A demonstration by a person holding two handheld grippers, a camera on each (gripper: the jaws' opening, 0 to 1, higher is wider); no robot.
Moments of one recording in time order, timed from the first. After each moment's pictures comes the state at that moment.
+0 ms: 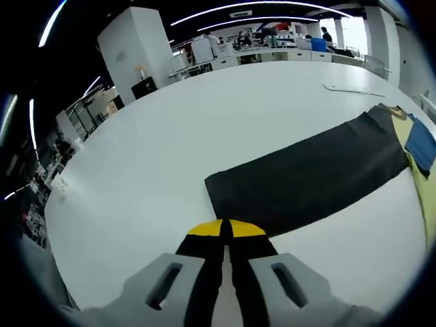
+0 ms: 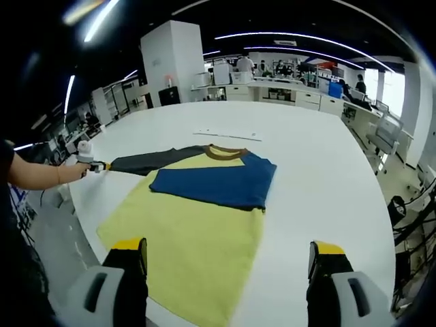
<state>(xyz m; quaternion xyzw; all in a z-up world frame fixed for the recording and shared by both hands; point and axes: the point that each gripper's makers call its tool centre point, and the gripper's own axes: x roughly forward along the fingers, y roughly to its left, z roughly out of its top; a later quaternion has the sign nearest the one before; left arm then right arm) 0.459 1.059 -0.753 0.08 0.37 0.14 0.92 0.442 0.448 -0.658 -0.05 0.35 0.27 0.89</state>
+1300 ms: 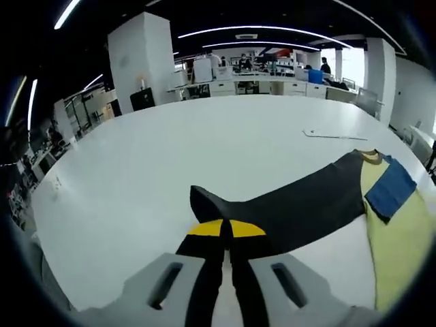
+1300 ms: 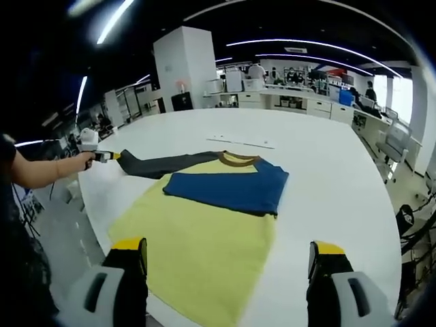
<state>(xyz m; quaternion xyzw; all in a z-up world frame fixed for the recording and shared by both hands) 0.468 1.009 -0.680 0.02 0.29 0.12 0.95 0.432 0.459 -0.650 -0.05 0.33 0.31 0.89</state>
